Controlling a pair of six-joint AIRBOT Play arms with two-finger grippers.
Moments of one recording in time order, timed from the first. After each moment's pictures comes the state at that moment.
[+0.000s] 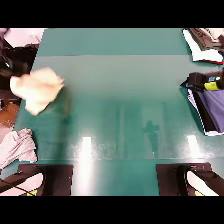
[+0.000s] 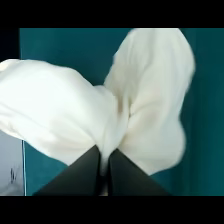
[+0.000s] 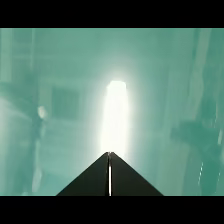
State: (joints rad) left arm 0.00 -1.19 1.59 1.62 -1.26 -1.45; right arm -0.10 -0.98 1.27 -1.14 1.33 1.56
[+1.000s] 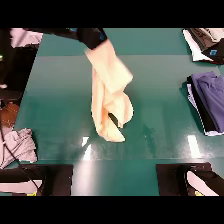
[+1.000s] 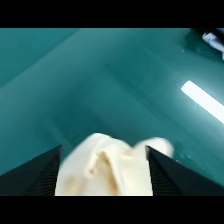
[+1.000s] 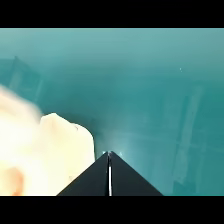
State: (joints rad) left arm -0.46 -1.52 2.06 1.23 -1.17 -1.31; right arm -0.10 -0.98 1.57 -1.14 1.35 1.56
